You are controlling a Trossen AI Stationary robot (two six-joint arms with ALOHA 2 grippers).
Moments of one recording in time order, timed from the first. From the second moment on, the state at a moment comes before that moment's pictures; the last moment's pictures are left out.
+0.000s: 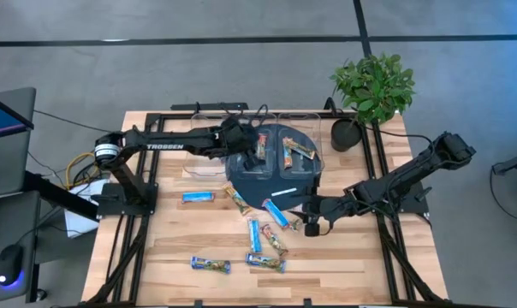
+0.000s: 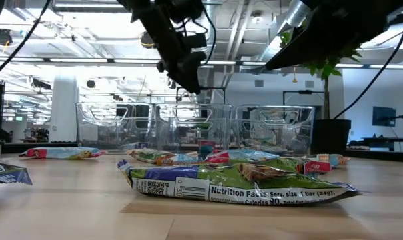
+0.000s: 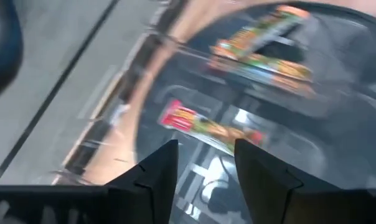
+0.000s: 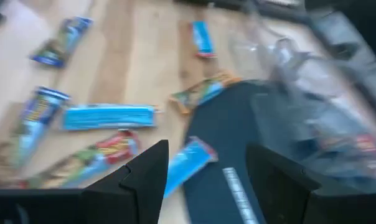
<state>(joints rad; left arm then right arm) 0.21 1.68 1.30 -0.48 -0.38 -0.03 0.42 1.32 0.68 0.01 0.48 0.07</state>
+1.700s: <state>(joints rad) -0.61 1.58 1.23 -1.06 -0.80 -0.86 0.45 1.49 0.68 -0.22 0.26 0.02</state>
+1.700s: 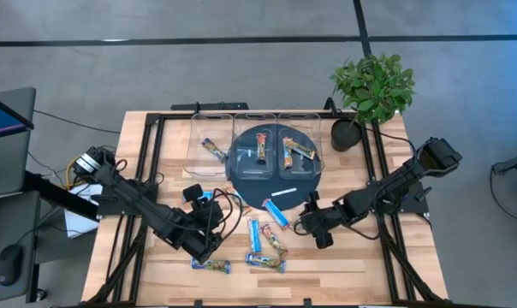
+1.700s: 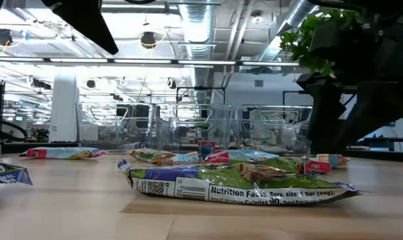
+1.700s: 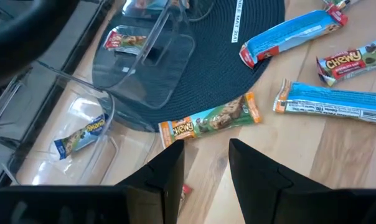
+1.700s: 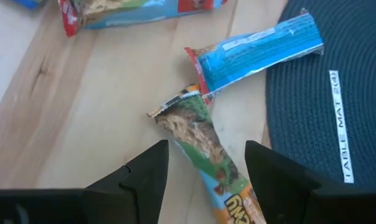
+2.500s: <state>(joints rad) -0.61 1.58 1.23 -1.04 -0.80 -0.86 0.42 1.61 0.68 -0.24 0.24 0.17</state>
